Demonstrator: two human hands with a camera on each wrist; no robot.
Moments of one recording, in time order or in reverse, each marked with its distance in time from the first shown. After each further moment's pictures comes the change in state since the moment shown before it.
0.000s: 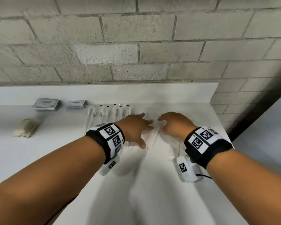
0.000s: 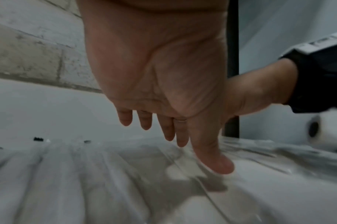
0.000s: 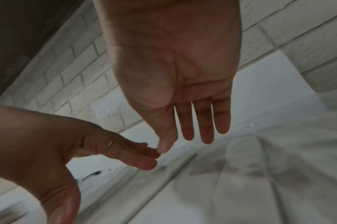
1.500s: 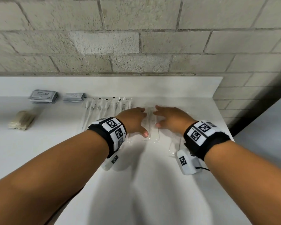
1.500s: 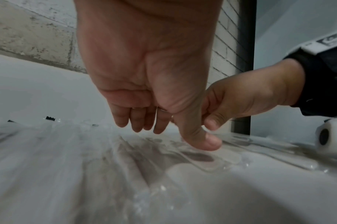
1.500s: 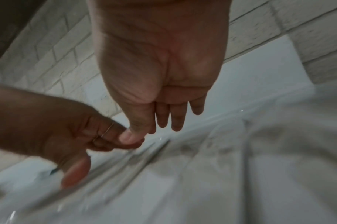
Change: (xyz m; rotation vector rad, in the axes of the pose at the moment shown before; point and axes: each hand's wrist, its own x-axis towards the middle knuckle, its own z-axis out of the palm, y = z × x) left_hand 0.011 -0.002 0.001 -0.187 0.066 -0.201; right_hand 0.007 -0.002 0.000 0.027 -0.114 -0.148
